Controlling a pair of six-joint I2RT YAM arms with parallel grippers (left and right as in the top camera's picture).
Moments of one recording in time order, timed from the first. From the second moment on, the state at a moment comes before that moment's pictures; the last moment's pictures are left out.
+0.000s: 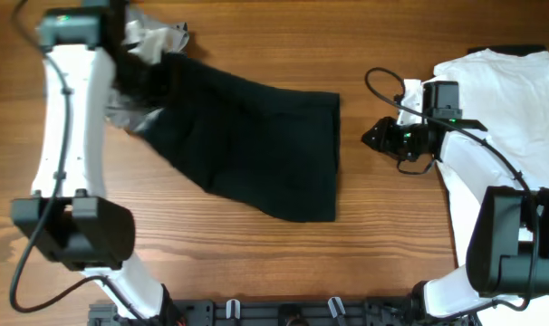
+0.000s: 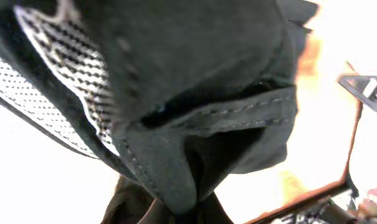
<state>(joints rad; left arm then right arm) -0.02 1.91 1.98 -1.51 0.36 0.01 -0.06 1.72 0.96 -0.46 -0.51 0.26</state>
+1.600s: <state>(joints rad) -0.70 2.10 1.89 -1.07 0.43 -0.28 -0.06 1.92 0.98 -0.29 -0.56 0.27</state>
